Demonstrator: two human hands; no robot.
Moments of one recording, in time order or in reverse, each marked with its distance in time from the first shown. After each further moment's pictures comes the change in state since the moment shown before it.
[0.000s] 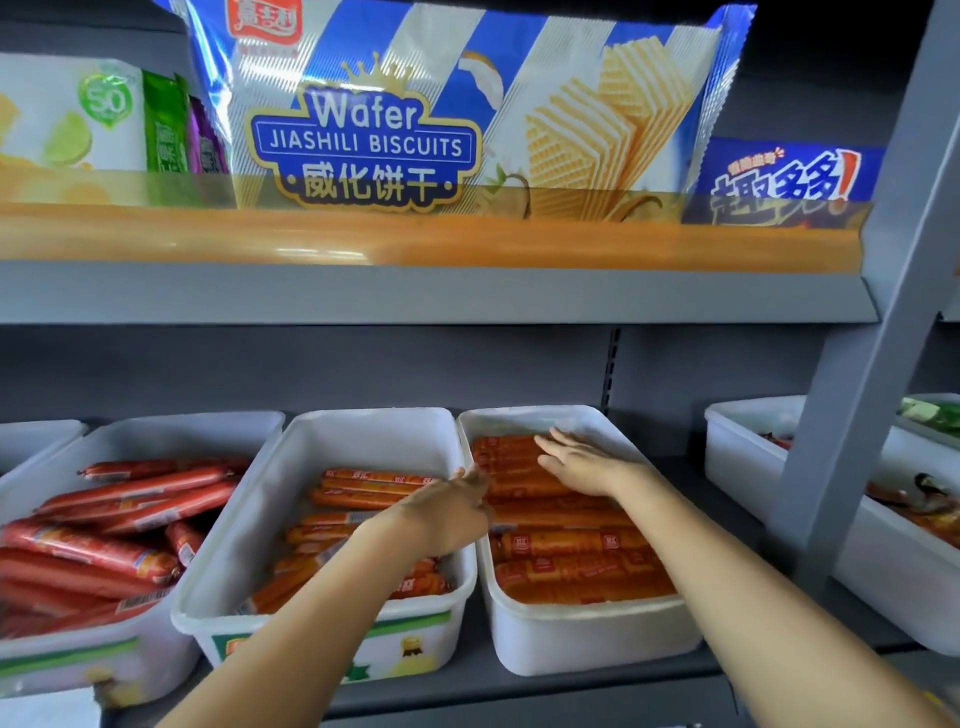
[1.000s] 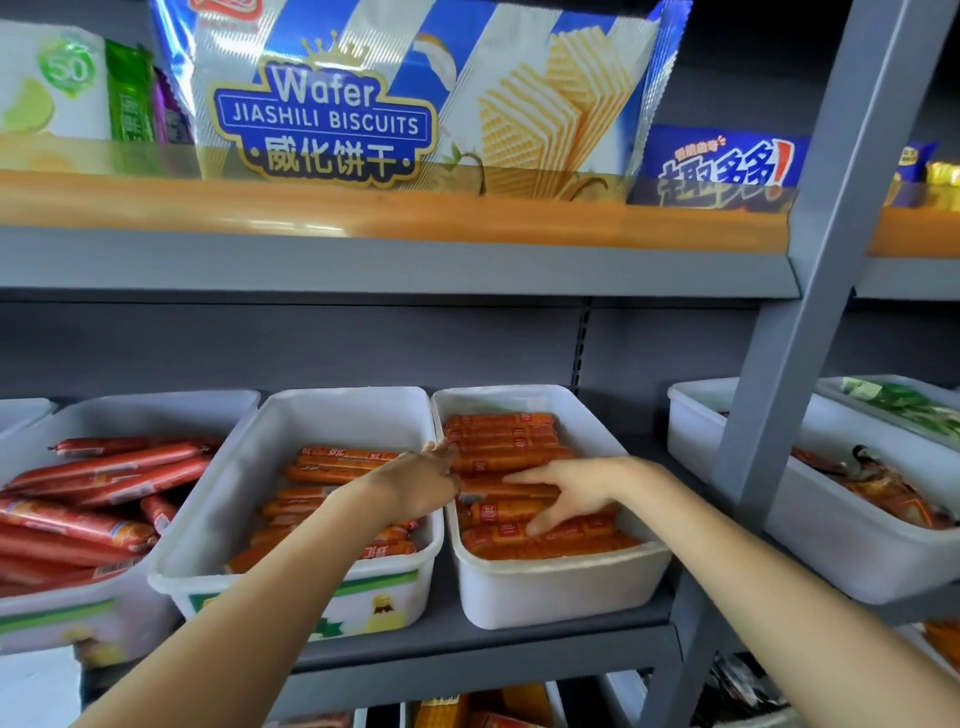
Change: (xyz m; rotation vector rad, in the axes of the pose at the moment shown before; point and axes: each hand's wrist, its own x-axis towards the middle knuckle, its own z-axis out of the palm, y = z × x) left_hand -0.015 0.018 -0.006 -0.036 -0.017 -0.046; right_hand -0.060 0.006 0.001 -0.007 -0.292 -0.149
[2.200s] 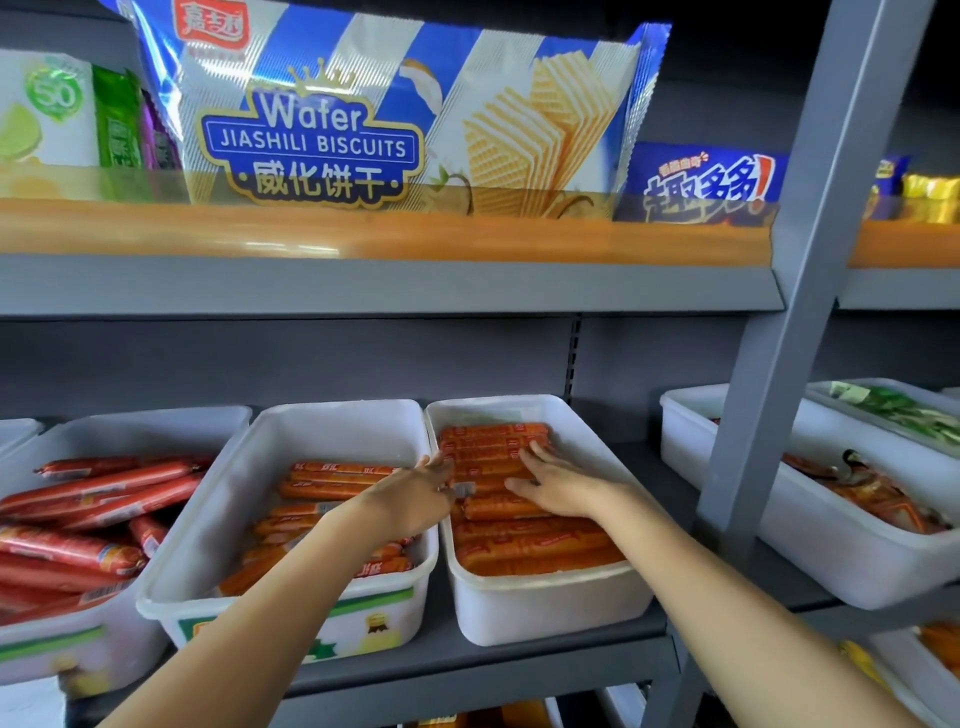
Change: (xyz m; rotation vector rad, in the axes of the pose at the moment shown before) left_hand 0.011 -0.010 0.009 -0.014 0.085 0.003; right_hand 0.026 0.001 0.011 0.067 0.266 0.148
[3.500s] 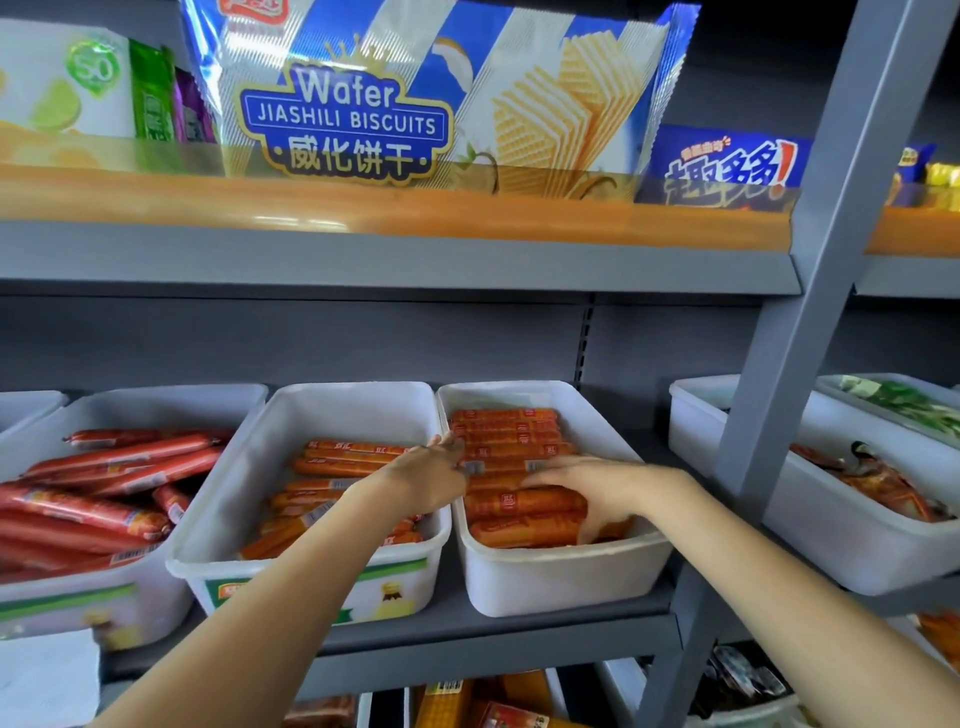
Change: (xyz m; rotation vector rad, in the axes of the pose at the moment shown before) left_hand 0.002 0.000 0.001 0.000 -0.047 0.028; right_hand -0.042 0.011 -0.012 -0.272 -0.099 -0.240
